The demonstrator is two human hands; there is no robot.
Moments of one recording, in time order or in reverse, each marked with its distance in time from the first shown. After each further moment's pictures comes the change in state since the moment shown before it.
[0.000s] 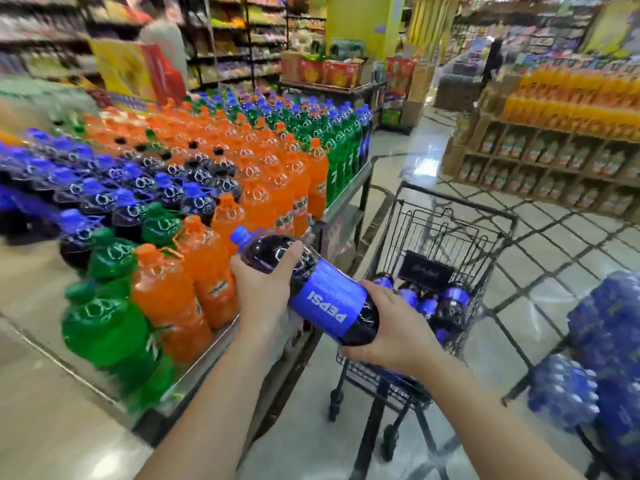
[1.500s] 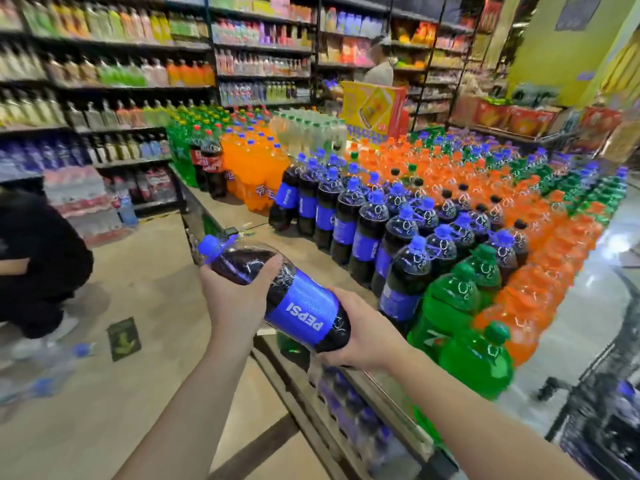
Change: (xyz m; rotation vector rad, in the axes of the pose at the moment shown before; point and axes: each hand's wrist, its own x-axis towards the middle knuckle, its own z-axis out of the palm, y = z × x) left_hand 0.168 0.155 -0.588 0.159 0.558 0.163; right_hand 0.140 -0.541 0.298 0.272 -0.278 -0.579
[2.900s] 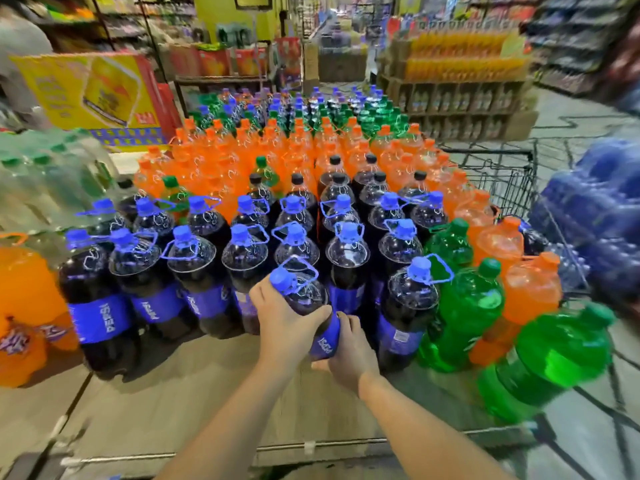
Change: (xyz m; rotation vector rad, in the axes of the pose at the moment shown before) left_hand 0.257 -0.100 0.303 0.247 -1.154 0.439; right_hand 0.235 0.171 0.097 -0.006 0.601 1.230
